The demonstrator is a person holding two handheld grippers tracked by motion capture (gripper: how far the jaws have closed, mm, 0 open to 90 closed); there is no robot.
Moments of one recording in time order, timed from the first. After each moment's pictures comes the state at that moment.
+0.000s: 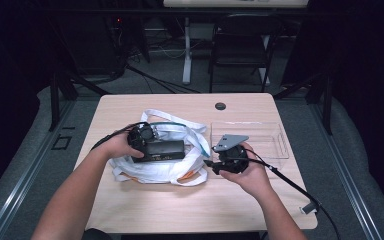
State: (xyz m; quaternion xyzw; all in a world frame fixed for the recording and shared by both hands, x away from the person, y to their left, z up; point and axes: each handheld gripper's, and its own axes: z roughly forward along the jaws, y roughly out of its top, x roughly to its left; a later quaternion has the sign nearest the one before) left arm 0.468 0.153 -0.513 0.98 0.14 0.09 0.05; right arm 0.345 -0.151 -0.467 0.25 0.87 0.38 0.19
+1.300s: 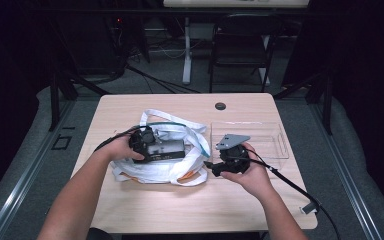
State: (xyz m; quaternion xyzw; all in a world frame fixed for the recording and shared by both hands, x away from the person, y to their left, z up) left arm 0.470 0.155 -0.532 0.99 0.12 0.08 0.06; right arm 0.349 -0.154 -0.474 0.28 0.86 0.38 0.19
